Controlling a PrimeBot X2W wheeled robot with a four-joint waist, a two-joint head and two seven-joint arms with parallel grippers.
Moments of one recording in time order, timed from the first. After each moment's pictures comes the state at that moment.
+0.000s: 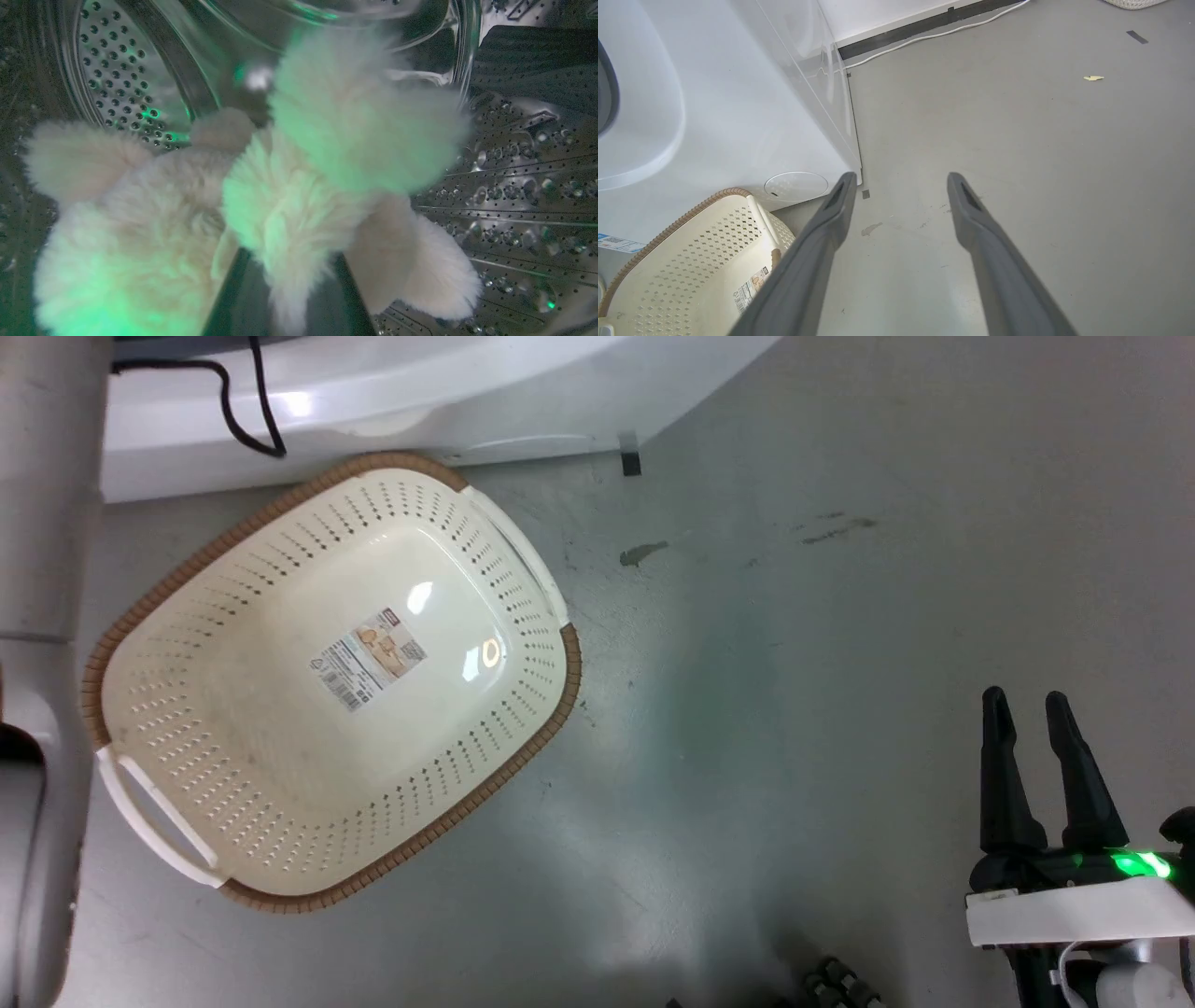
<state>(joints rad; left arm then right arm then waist) -1.55 0.31 -0.37 0.84 -0.44 0.16 -0.24 -0.08 -0.05 -0.04 -0.01 0.45 0.13 -0.25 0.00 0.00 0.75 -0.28</state>
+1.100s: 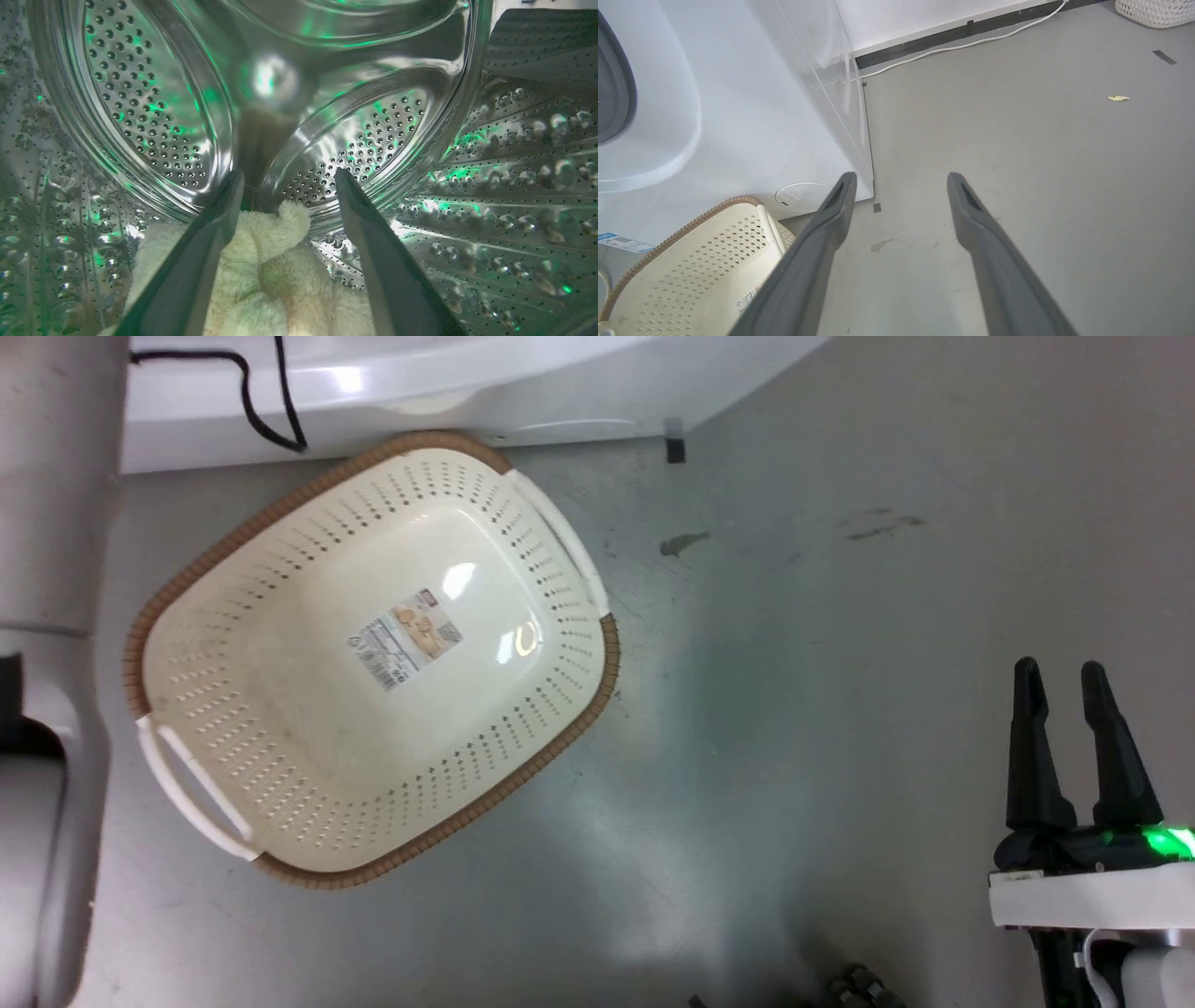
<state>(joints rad) -1.58 0.29 -0.39 0.87 -0.45 0.15 -0.25 -0.10 -0.05 -0.07 -0.06 0.42 0.13 -0.26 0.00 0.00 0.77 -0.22</state>
